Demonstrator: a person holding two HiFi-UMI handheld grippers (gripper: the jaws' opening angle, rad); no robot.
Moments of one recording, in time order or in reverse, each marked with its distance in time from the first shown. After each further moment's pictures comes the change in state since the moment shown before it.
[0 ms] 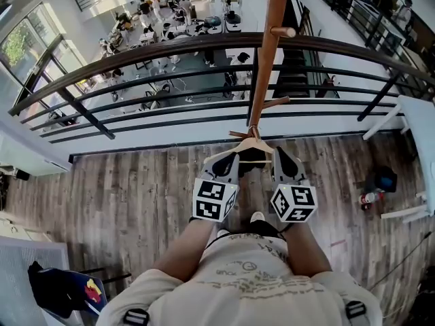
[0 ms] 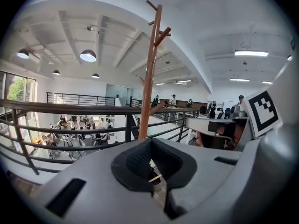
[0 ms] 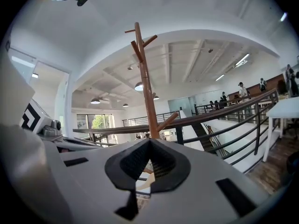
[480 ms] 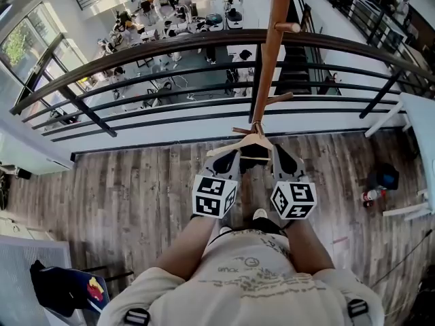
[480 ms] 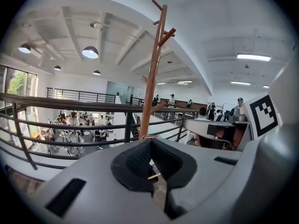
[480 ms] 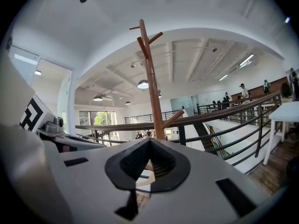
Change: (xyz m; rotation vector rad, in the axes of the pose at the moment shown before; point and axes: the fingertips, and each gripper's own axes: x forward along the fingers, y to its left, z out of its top) left arm -0.004 0.008 -0.006 -0.041 0.014 -0.009; right arm 0.006 0.014 -0.008 -0.026 0.023 0.025
